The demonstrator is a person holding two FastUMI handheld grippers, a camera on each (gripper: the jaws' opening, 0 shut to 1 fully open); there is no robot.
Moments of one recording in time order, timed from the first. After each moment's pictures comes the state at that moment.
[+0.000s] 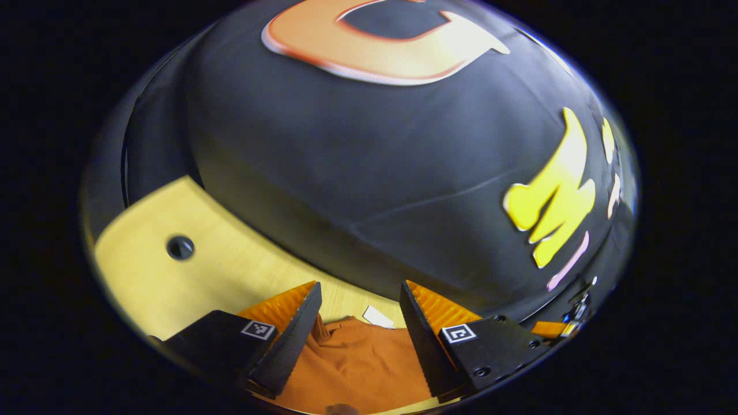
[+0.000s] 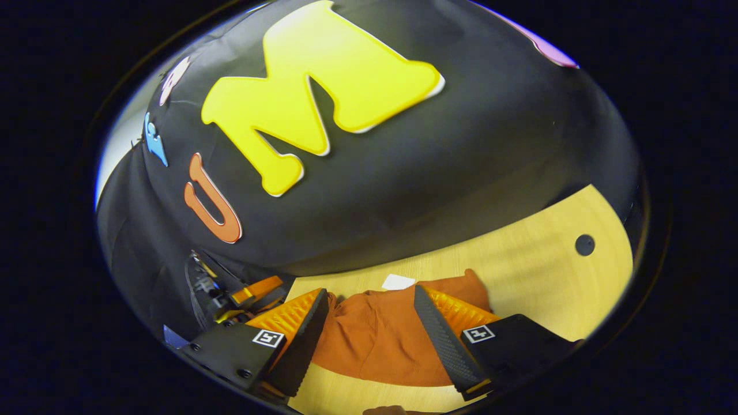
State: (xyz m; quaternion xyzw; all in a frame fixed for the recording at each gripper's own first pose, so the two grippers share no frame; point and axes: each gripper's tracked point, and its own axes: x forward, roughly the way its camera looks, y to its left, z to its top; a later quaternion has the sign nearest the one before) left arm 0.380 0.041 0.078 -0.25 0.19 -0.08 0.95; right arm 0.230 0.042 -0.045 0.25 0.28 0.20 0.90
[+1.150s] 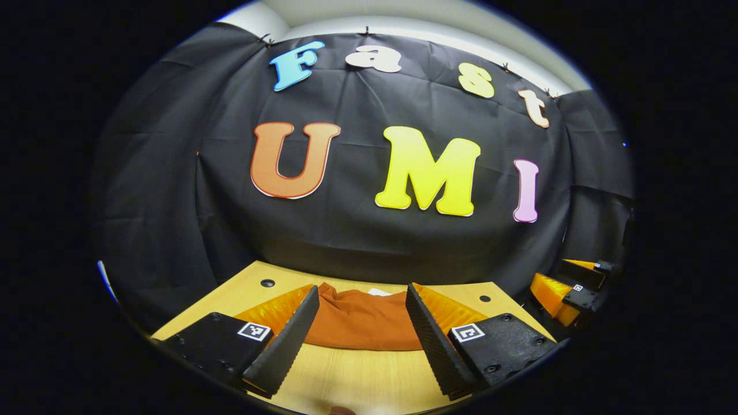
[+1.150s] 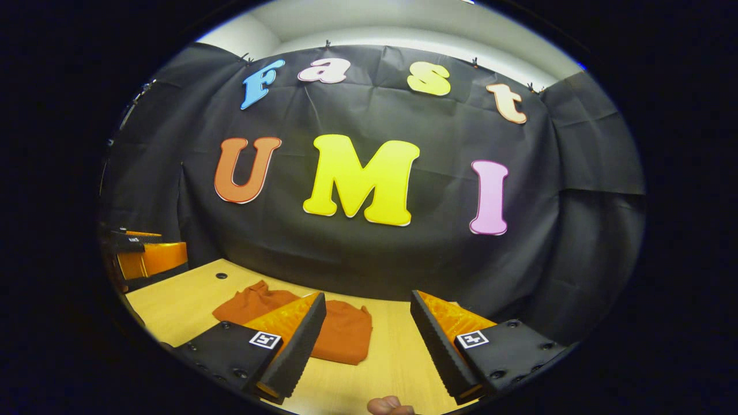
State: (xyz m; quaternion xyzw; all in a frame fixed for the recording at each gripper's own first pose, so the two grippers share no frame) left arm -0.031 -0.016 0.034 -0.05 0.04 -0.01 1.00; right arm -0.031 -0.013 0.021 -0.04 0.03 0.05 1.00
